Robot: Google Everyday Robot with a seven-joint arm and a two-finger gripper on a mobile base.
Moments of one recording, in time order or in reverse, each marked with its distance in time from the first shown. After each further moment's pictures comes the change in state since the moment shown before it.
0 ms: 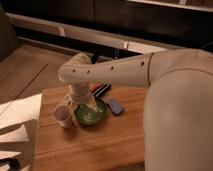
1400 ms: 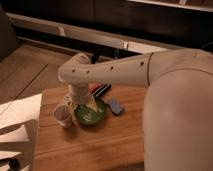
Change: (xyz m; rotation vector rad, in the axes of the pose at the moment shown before) arm -0.005 0.003 -0.003 0.019 -0.015 -0.025
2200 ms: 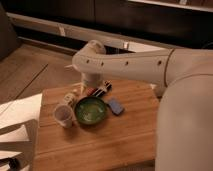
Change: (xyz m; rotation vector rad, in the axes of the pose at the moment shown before) arm -0.081 -0.075 -0.039 -0.035 -0.253 -0.057
